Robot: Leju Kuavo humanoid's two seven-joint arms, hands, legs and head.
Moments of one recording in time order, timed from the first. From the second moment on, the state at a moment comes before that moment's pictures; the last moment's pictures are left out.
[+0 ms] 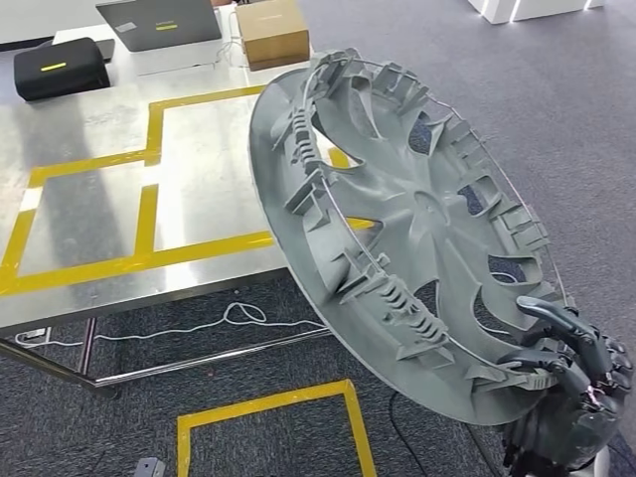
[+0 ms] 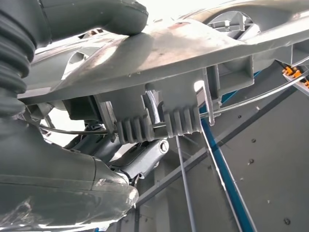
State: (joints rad) left arm -0.06 -0.14 1.18 -0.22 -1.08 -0.22 -0.33; right arm 0.23 0.00 0.29 -2.21 0.74 -0.69 -0.62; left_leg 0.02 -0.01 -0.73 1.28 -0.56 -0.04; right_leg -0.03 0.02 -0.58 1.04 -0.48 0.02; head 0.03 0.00
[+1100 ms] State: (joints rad) left arm -0.05 -0.14 1.18 -0.22 -1.09 -0.23 -0.34; right arm 0.23 0.00 0.28 -2.21 0.73 -0.68 -0.62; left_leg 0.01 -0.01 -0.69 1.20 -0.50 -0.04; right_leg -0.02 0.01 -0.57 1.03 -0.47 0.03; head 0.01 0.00
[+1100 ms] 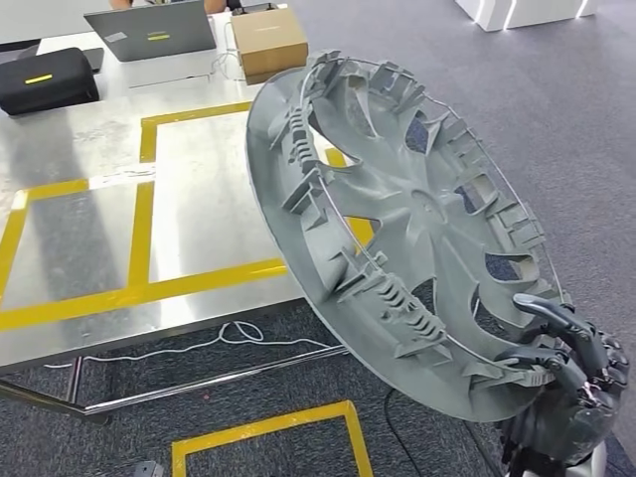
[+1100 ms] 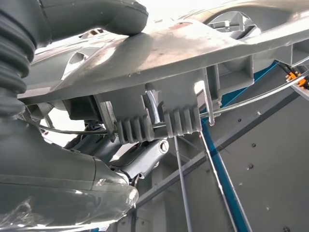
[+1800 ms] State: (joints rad) left arm -0.06 -0.14 1.18 -0.22 -1.08 -0.23 -0.34; right arm 0.23 0.00 0.27 -2.21 0.73 -0.68 -0.62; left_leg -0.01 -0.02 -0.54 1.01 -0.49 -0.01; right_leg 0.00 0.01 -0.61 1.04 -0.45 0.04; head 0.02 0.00
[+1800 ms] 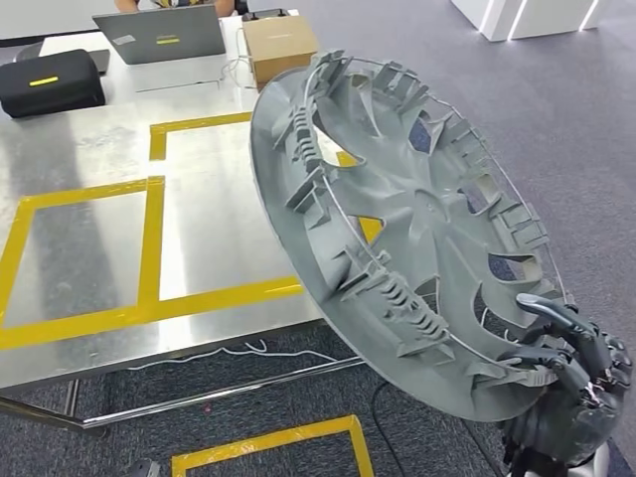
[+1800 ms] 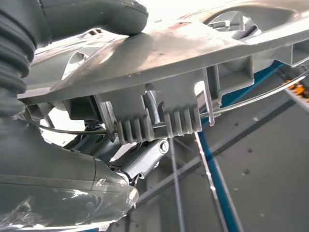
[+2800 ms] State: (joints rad) left arm -0.05 -0.13 1.19 -0.22 -1.10 -0.24 -0.33; right arm -0.02 -0.08 -0.47 -1.87 0.82 -0.39 -0.32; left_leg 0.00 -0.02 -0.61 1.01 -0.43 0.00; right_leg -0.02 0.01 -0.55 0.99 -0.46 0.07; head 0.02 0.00
